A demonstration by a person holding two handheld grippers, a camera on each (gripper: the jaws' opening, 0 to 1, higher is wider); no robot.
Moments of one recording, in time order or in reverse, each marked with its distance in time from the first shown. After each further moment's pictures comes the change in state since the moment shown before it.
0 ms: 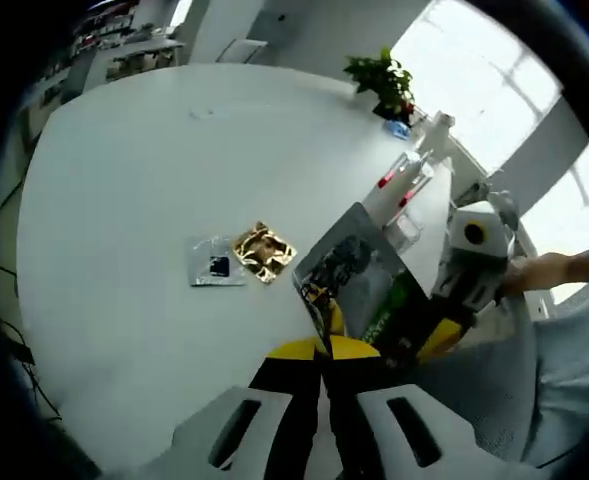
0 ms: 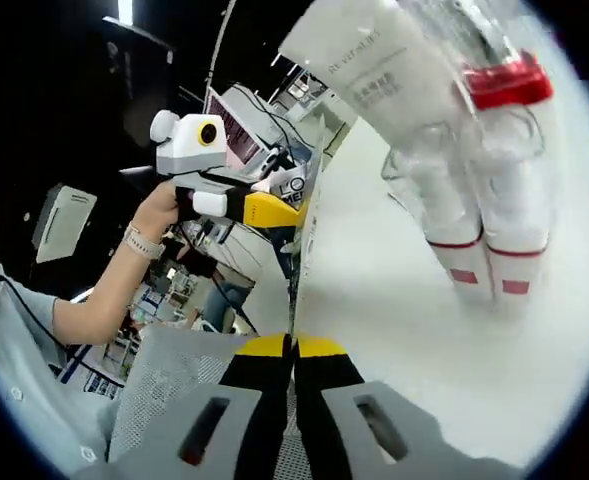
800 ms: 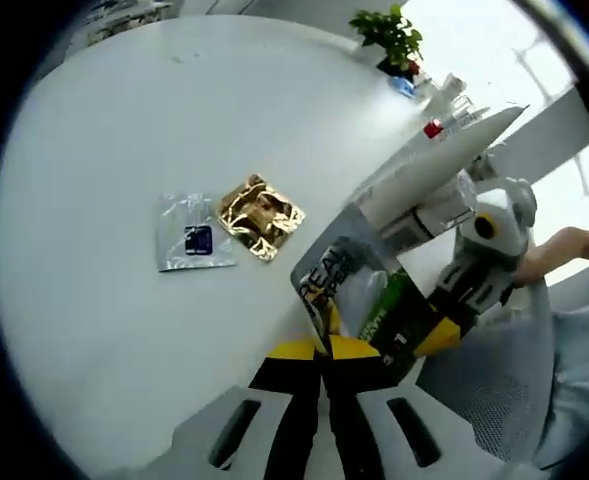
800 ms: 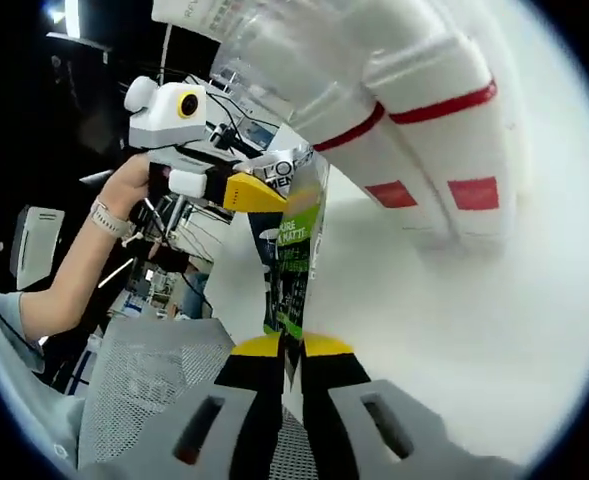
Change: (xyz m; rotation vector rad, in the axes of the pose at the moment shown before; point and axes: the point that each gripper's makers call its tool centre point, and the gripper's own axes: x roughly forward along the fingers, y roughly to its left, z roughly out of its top) left arm 0.044 0.006 -0.023 -0.018 0.177 -0.049; right arm 0.005 -0.049 -0.028 0.056 0.105 -0.135
